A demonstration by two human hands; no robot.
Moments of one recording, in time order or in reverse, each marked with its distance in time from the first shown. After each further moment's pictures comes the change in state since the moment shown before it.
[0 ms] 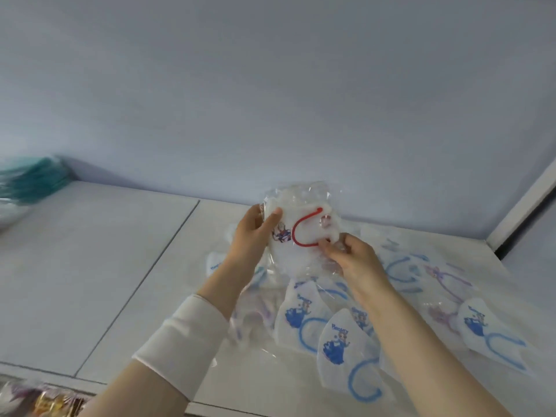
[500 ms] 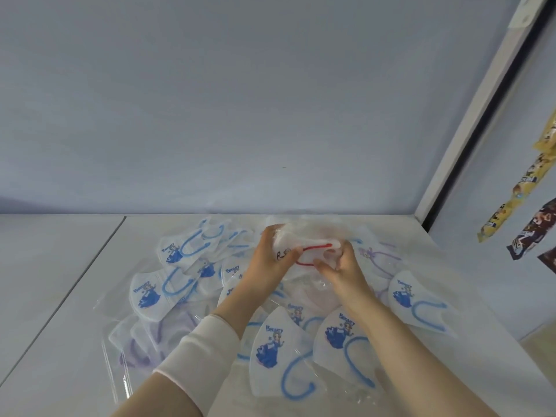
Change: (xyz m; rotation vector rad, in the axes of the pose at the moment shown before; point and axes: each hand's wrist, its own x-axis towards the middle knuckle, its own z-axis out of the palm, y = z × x) left_hand -0.016 -0.048 0.113 0.221 -0.353 0.113; right_hand -0.006 0.043 -0.091 -0.085 0.176 -0.007
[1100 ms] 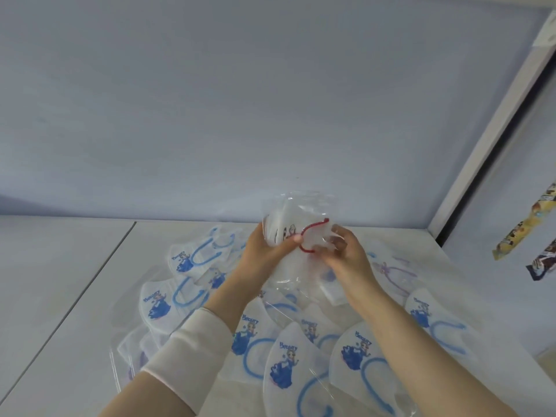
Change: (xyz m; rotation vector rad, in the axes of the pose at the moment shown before) left_hand 0.018 0.019 -0.033 -0.265 0.055 -0.009; right_hand 0.024 -0.033 0.022 0.123 0.047 -0.018
